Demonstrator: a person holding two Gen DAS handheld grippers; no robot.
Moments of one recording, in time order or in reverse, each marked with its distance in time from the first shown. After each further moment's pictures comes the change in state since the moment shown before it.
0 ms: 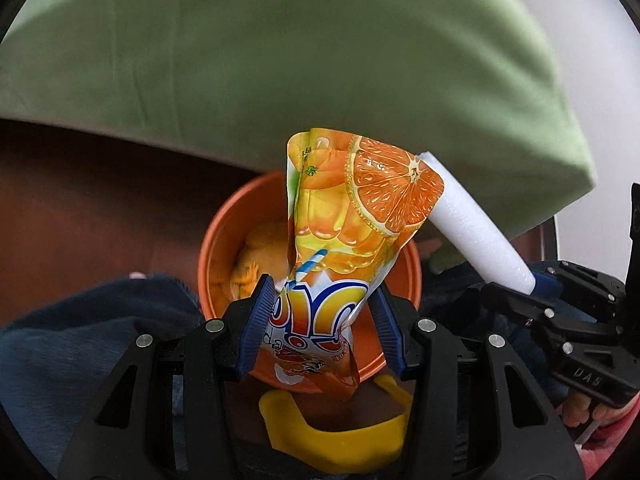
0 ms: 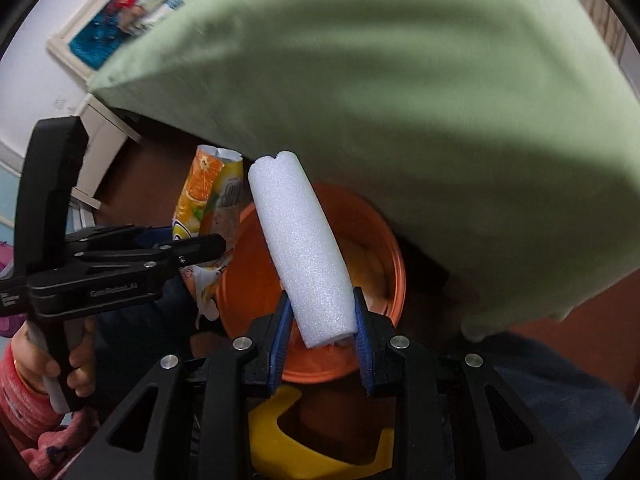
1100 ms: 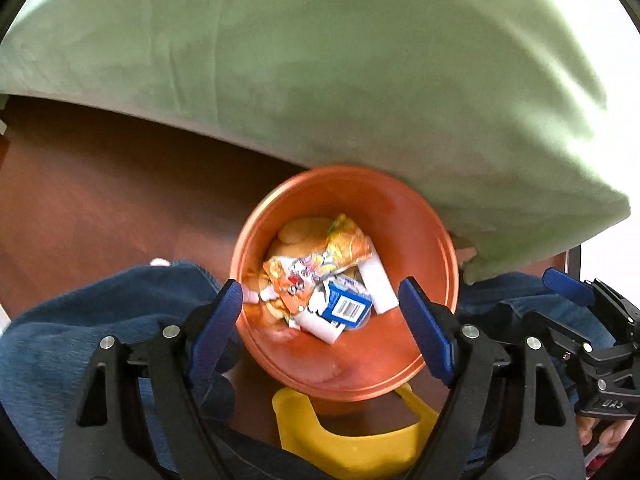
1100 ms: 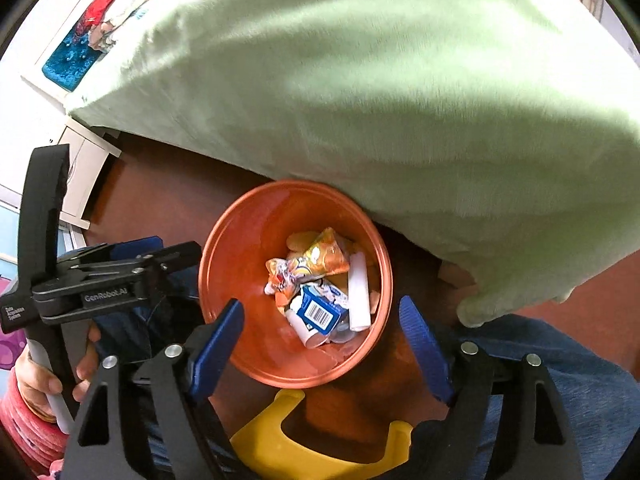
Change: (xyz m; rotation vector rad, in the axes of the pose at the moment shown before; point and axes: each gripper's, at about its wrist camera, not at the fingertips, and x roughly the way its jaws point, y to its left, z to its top) left arm -0.005 0.012 0.012 -0.067 -0.033 0.105; right arm 0.005 -0.012 0.006 0.083 -0.012 -0.022
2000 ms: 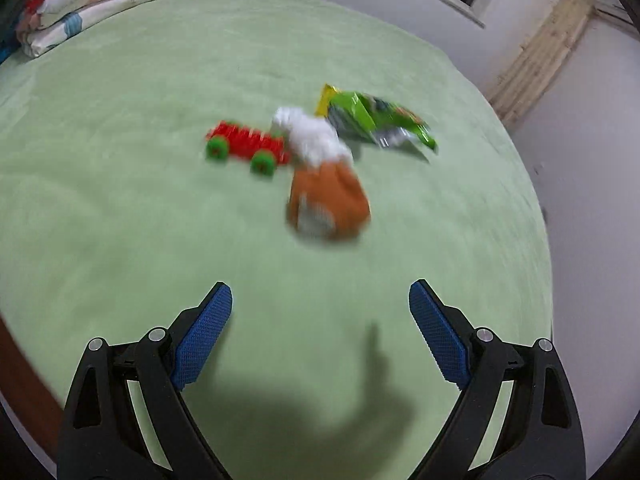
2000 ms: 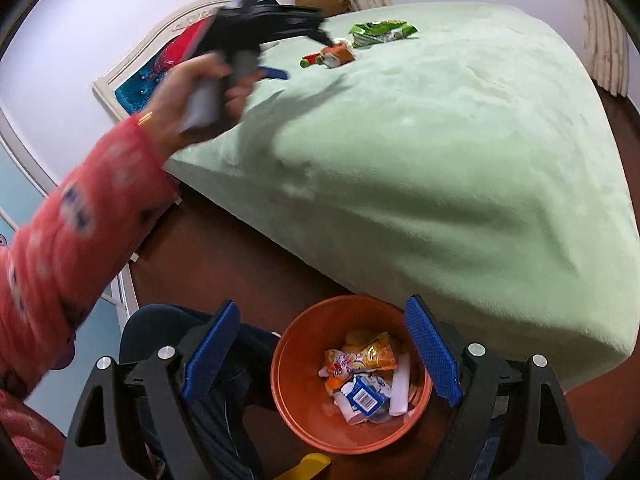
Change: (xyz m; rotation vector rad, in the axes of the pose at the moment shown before) left arm -0.096 -0.007 0.329 -0.070 -0.382 -0.048; right arm -0.085 0.041 0.040 -0.131 -0.295 0.166
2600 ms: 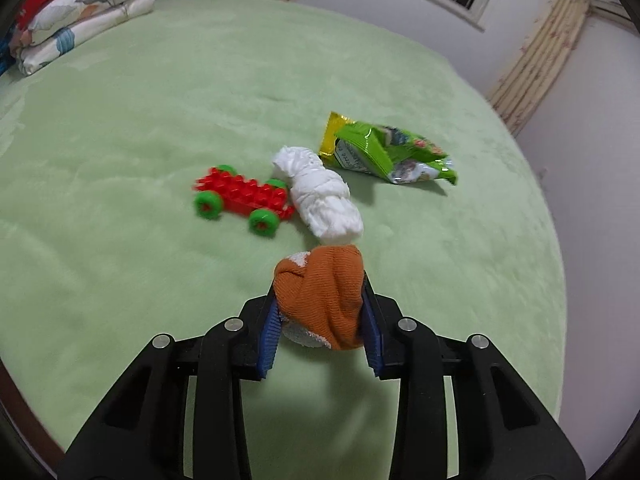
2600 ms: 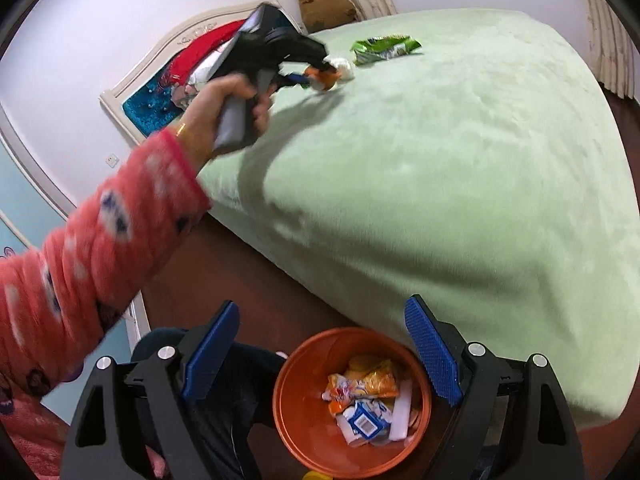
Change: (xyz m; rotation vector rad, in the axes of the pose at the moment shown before) left arm 0.007 0.014 0.021 0.032 -0.050 -0.018; right arm 0.005 -0.017 0.035 0.004 -0.034 0.058
